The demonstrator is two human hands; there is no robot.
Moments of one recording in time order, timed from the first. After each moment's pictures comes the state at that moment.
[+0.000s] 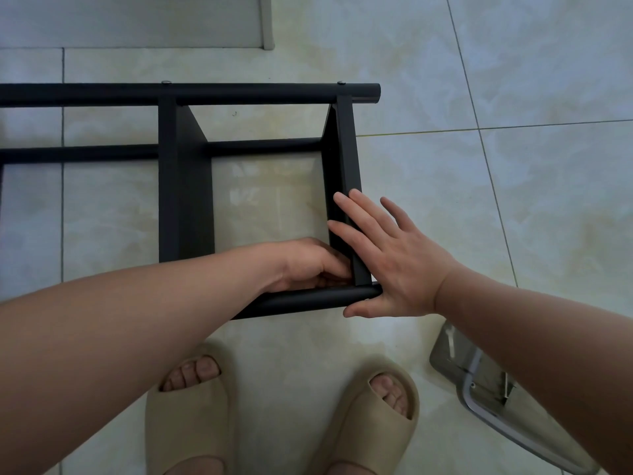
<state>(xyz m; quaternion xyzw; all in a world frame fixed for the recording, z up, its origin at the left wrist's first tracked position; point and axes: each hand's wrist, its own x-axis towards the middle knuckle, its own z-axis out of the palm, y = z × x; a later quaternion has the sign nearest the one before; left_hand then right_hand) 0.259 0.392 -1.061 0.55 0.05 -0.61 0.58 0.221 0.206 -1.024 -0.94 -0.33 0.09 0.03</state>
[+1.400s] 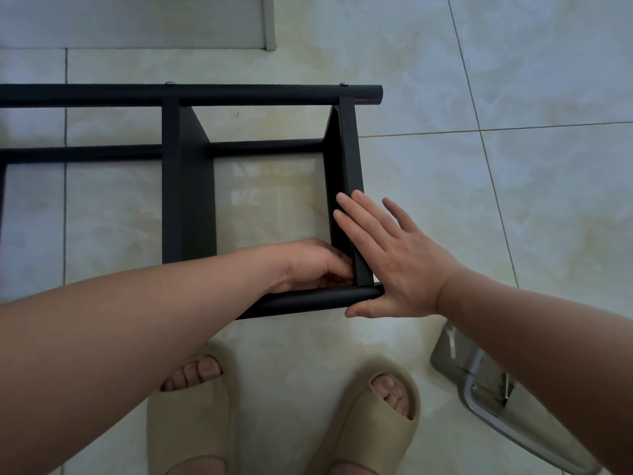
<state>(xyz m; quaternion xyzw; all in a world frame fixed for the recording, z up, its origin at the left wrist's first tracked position) 0.259 0.392 -1.065 0.54 0.04 -0.61 0.59 0.221 0.206 -1.021 -0.94 -0.32 0.11 0.02</state>
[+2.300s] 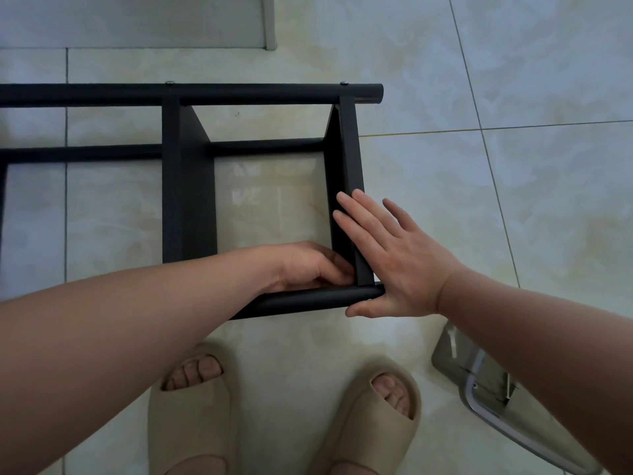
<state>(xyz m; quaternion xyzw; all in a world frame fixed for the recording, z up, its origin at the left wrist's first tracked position) 0.259 0.400 -1.067 0.51 0.03 -0.64 0.58 0.221 0.206 -1.023 -0.94 -0.31 0.10 0.03</state>
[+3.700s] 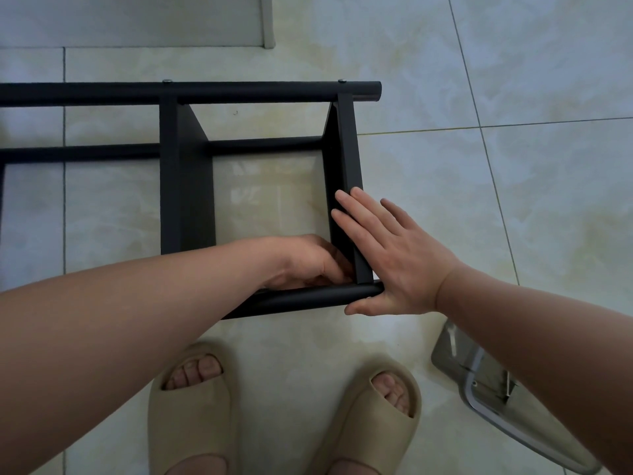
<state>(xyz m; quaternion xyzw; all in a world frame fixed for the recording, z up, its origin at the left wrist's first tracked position) 0.266 0.396 -1.057 0.57 0.03 -0.63 0.53 0.222 0.206 -1.024 -0.94 -0.32 0.10 0.04</state>
